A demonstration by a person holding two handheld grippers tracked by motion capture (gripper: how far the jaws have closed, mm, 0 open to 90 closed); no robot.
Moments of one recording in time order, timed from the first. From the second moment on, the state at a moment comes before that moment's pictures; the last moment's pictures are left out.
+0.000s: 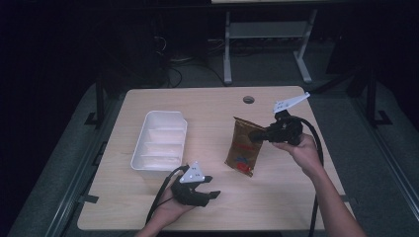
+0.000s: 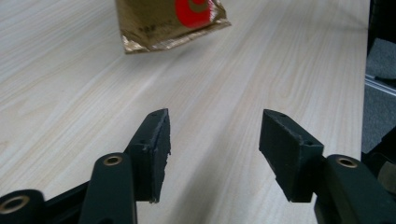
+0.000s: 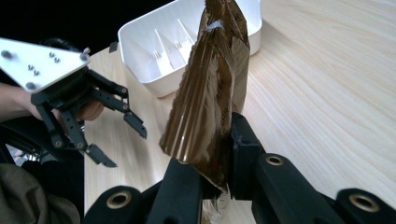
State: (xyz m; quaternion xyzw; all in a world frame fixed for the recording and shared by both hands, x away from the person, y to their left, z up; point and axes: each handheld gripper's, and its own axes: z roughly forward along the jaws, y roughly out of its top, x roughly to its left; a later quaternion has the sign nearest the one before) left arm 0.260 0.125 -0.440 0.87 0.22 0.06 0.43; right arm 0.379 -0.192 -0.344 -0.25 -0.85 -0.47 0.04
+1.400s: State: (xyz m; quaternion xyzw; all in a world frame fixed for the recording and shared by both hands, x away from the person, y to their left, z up) left arm 0.251 0.132 -0.439 0.88 0.20 0.07 0.42; right arm 0.418 -0.144 -0.314 -0.22 -0.85 -0.47 0.05
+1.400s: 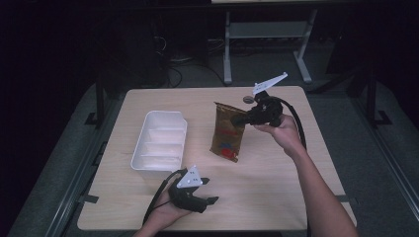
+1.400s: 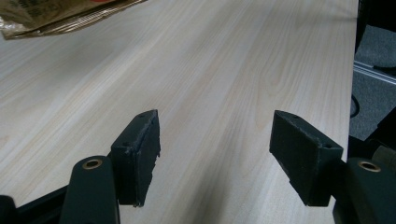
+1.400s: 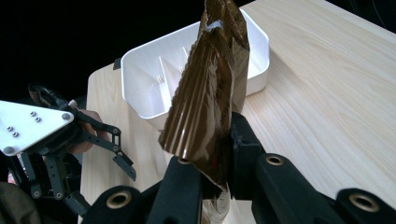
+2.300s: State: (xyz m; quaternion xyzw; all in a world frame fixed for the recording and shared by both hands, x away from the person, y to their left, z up) left arm 0.251 0.134 -0.440 0.88 0.20 0.07 0.42; right arm 0.435 -0.084 -0.301 -0.18 -0.86 -0.47 0.06
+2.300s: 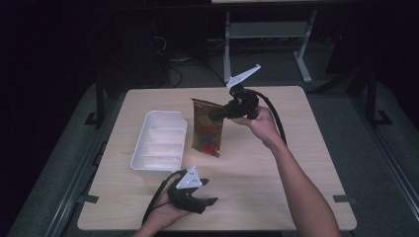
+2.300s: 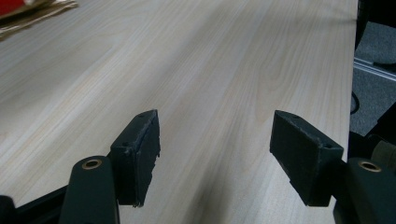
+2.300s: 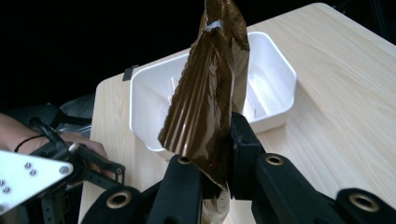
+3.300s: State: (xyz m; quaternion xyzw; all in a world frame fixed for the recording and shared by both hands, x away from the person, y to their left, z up) left arm 0.253 0.139 -0.440 0.88 0.21 0.07 0.42; right arm 0.445 -0.041 -0.283 -0.15 -0.87 -0.47 0.05
